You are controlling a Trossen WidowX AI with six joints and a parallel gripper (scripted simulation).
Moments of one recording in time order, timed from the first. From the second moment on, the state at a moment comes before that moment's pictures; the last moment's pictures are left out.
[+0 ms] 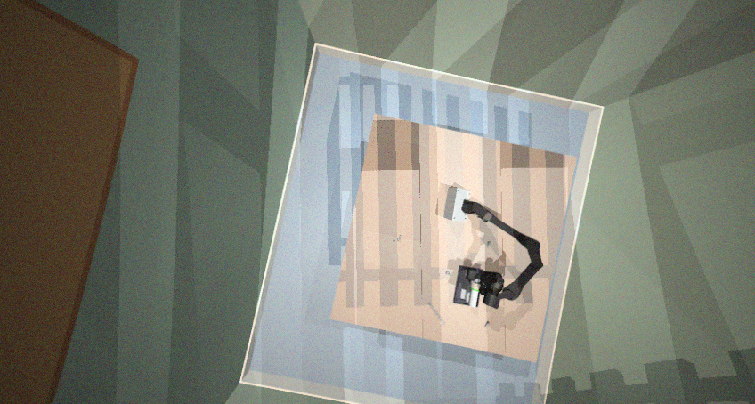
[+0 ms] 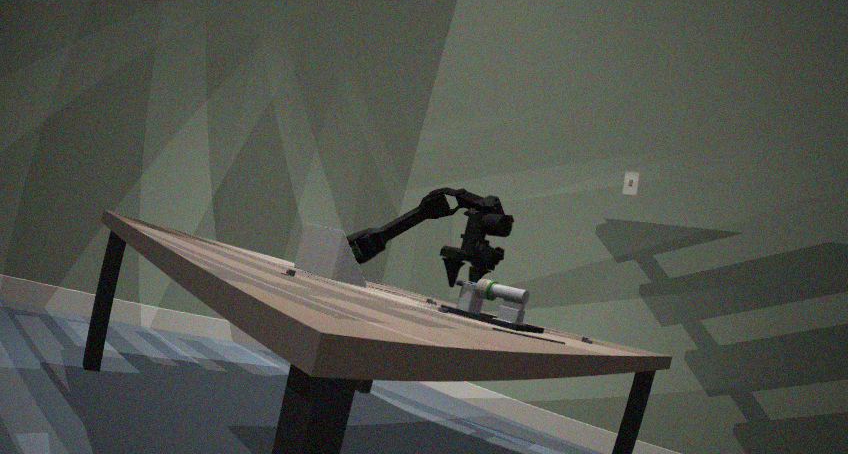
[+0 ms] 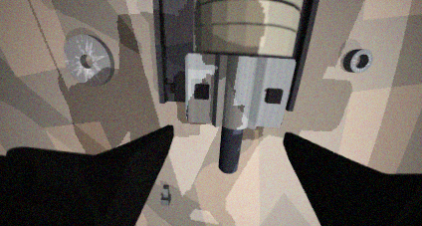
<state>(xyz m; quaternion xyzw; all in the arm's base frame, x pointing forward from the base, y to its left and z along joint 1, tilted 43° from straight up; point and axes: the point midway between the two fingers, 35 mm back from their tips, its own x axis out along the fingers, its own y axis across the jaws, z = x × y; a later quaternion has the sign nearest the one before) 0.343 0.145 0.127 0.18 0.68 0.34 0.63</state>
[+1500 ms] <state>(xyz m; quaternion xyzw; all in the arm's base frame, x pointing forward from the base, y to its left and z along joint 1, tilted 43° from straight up) 0.341 0.157 0.114 0.18 0.68 0.34 0.63</state>
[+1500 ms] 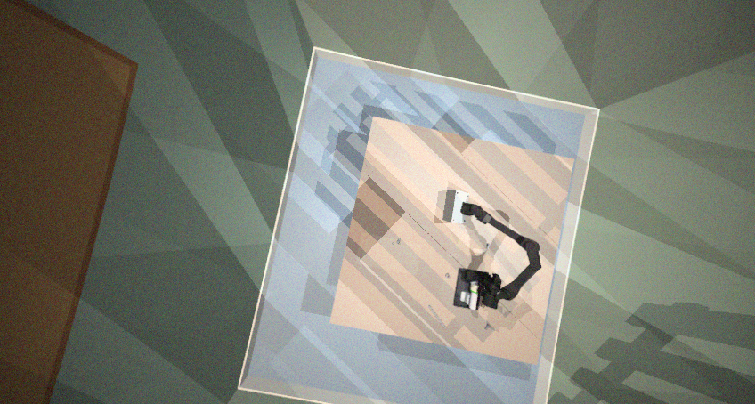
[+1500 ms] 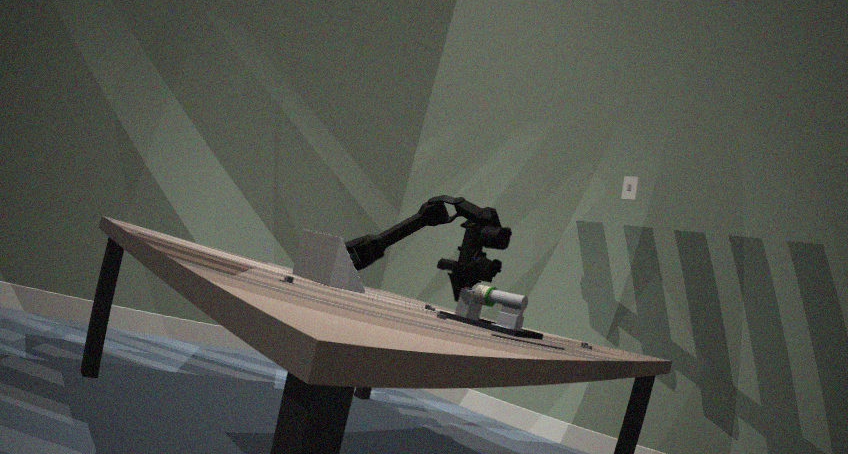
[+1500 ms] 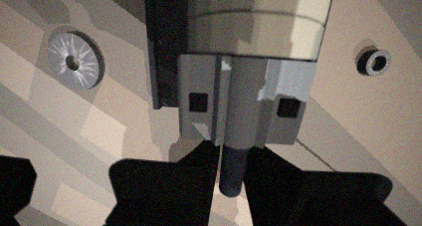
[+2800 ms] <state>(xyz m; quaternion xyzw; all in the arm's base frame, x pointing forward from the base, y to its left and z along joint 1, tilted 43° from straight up) 0.328 0.154 0.114 0.18 0.68 0.34 0.63</state>
